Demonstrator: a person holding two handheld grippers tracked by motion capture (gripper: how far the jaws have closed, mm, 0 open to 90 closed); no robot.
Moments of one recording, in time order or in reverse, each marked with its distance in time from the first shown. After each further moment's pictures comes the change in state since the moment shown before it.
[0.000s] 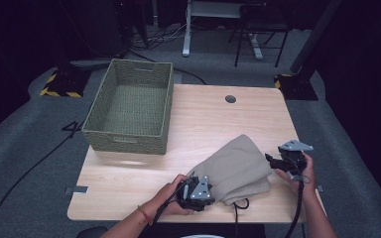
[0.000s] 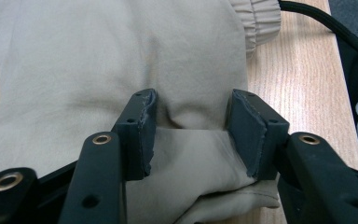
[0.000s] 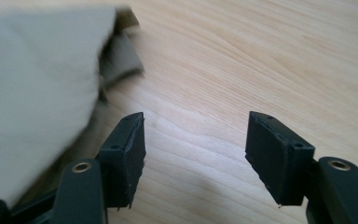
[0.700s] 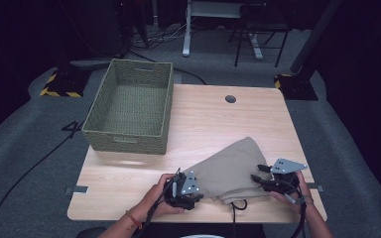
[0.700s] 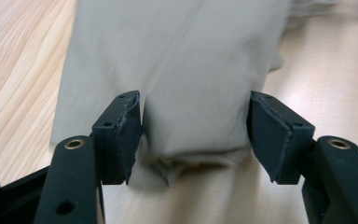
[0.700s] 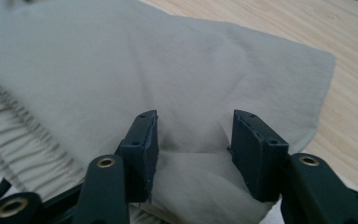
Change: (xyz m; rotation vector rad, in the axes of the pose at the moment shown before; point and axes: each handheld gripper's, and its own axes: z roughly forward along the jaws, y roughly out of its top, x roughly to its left) left arm 0.013 -0.020 -0.025 0.070 0.126 -0.201; right arm 0.061 -0.018 -0.031 -0.055 0.306 -0.261
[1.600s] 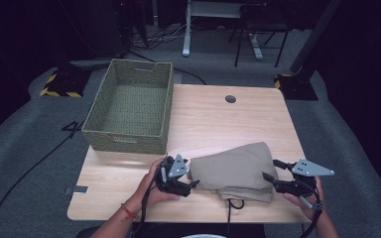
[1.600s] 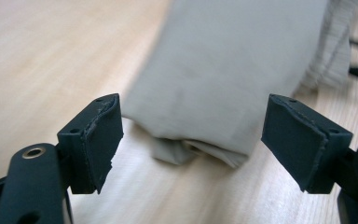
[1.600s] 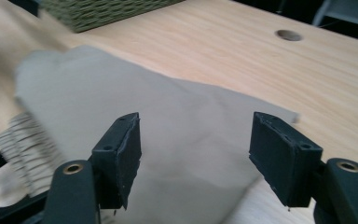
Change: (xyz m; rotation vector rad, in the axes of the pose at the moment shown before) left arm 0.032 0.013 -0.040 -0.159 0.102 -0.111; right arm -0.011 -0.004 -0.045 -0.189 -0.057 0.107
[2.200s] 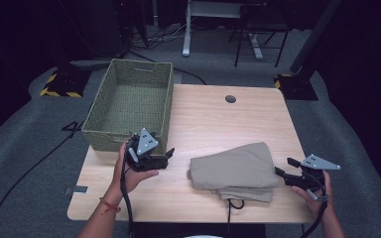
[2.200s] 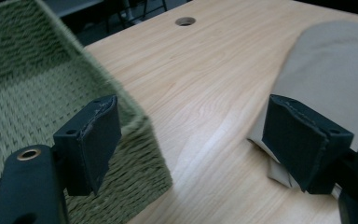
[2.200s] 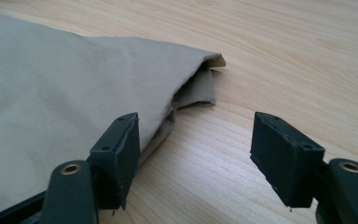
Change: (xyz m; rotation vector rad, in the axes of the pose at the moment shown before) left arm 0.062 0.011 -0.060 -0.109 0.253 -0.194; right arm -0.044 -0.028 0.003 0.108 -0.146 0.114
